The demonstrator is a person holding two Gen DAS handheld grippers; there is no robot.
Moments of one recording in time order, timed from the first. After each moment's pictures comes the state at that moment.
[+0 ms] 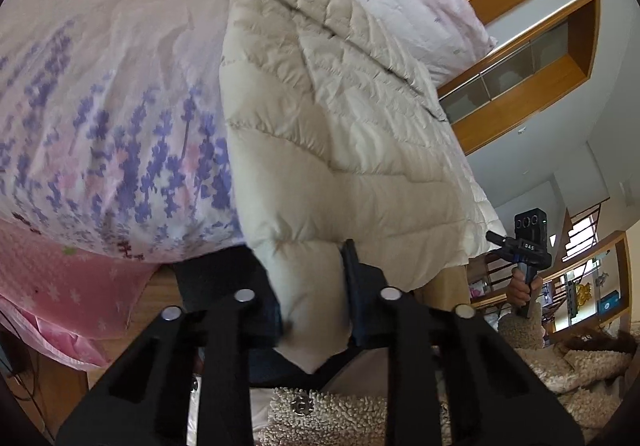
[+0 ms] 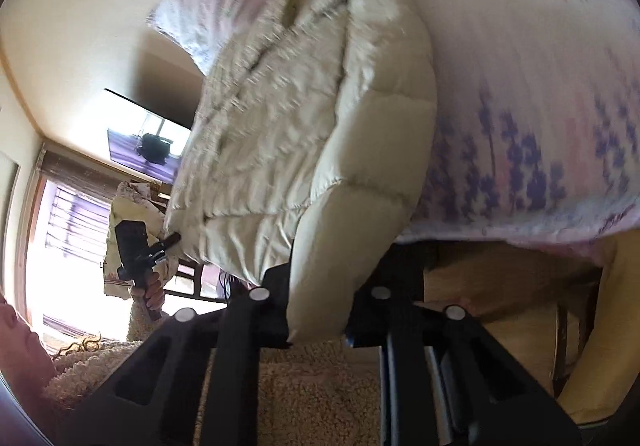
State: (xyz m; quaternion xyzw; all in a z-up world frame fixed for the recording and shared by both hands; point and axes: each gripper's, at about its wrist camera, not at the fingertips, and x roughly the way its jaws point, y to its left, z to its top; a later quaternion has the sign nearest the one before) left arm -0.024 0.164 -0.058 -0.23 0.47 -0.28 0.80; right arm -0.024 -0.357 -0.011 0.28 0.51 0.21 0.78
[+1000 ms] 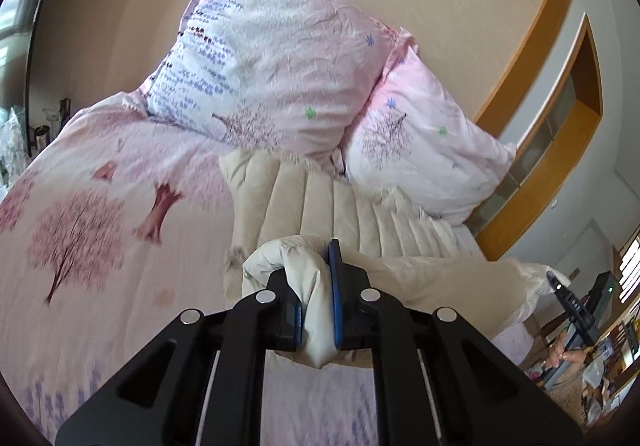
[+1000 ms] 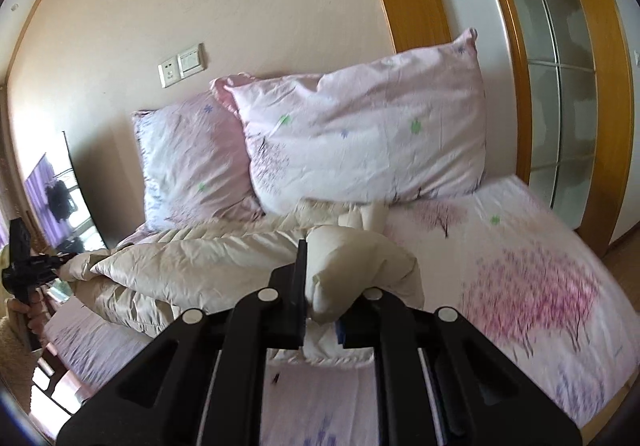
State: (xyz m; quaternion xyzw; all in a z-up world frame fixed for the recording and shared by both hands) left arm 0.117 0.179 0.072 -0.21 0.29 -0.18 0.92; right arm 0.070 -0.300 0.131 0.07 0.21 0.02 0.98
